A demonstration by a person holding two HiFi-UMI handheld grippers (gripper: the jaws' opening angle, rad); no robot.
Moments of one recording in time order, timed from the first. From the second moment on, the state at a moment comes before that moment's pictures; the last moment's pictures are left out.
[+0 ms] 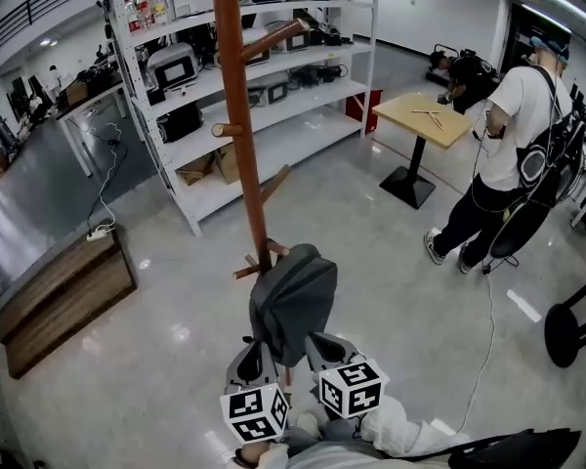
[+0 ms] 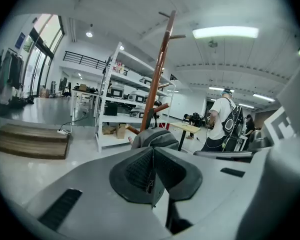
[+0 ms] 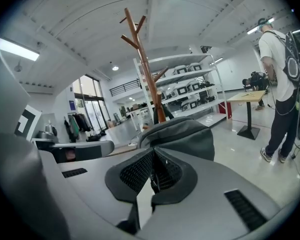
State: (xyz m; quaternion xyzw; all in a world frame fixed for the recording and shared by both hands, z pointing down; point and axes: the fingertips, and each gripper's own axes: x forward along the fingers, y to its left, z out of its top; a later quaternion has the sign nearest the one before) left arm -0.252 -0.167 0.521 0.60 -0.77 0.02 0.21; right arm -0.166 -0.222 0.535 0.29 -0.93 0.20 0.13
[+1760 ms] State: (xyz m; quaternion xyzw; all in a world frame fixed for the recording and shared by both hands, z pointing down) left arm -0.194 -0.133 0.488 0.58 -0.79 0.00 0.19; right arm -0.124 -0.177 0.486 0.26 -0.95 0.13 0.10
